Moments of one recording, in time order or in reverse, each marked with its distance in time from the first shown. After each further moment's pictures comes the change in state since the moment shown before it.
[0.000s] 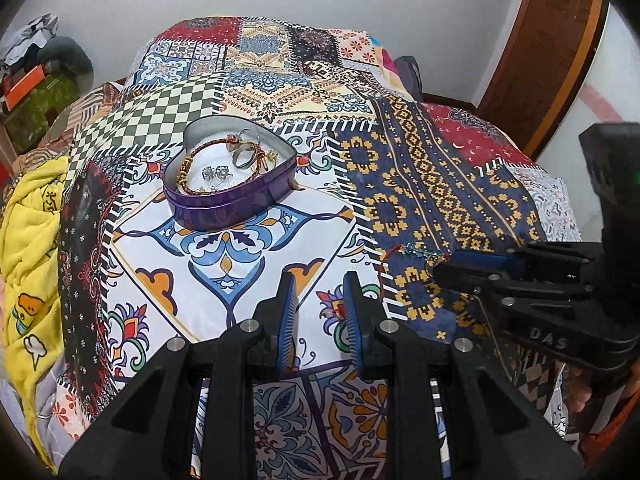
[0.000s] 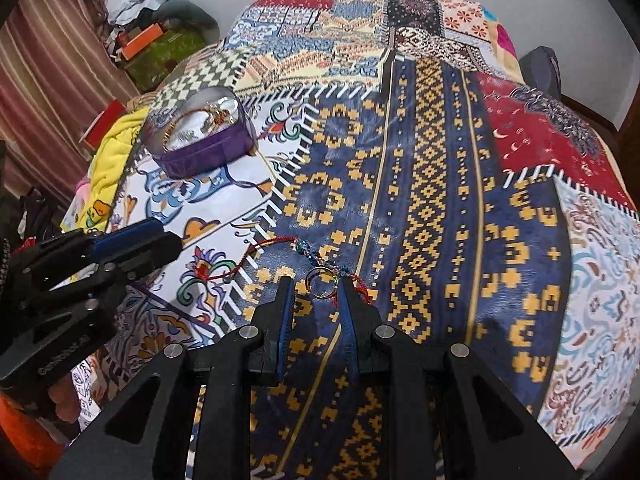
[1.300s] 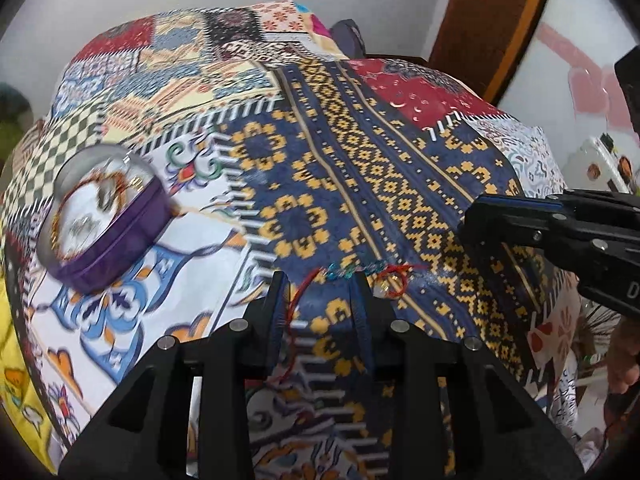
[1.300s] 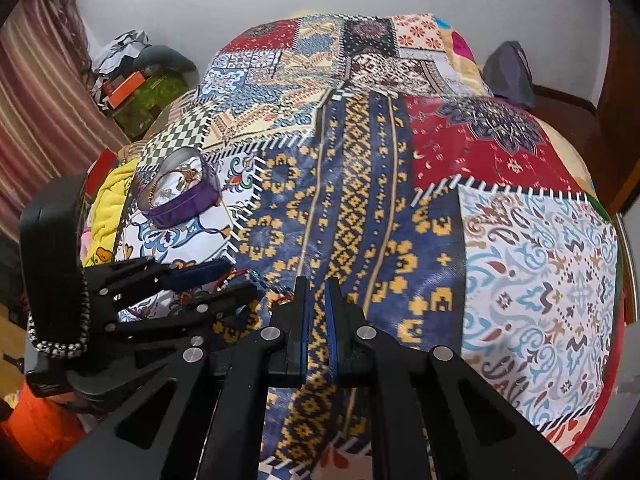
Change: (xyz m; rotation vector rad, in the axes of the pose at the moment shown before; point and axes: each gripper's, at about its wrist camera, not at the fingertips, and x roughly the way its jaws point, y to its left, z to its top) left arm 0.059 -0.060 0.023 0.214 0.104 -0.114; right arm -0.043 -0.045 0.000 0.123 -0.109 0.008
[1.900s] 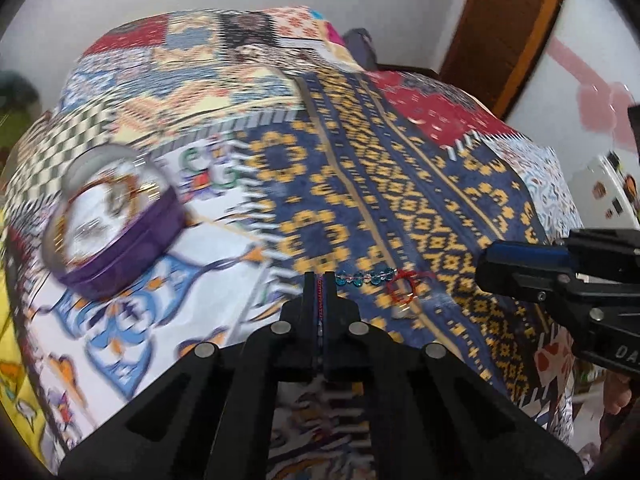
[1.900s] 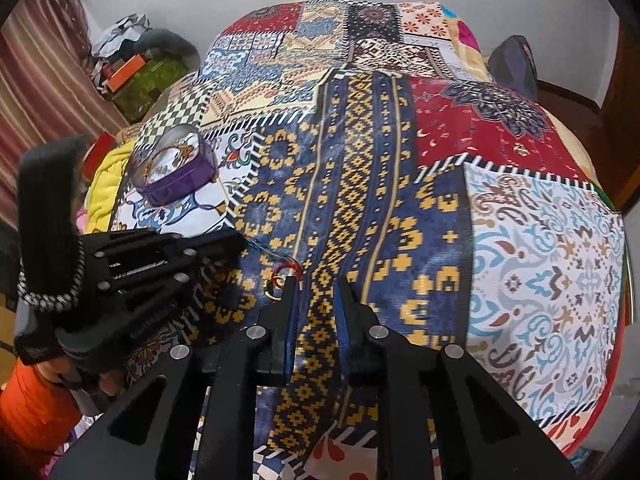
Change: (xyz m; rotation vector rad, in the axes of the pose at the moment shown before) left arm -0.007 0.020 0.000 -0.081 -0.038 0.025; right arm 0.009 0.005 -0.008 -0.040 0.052 -0.005
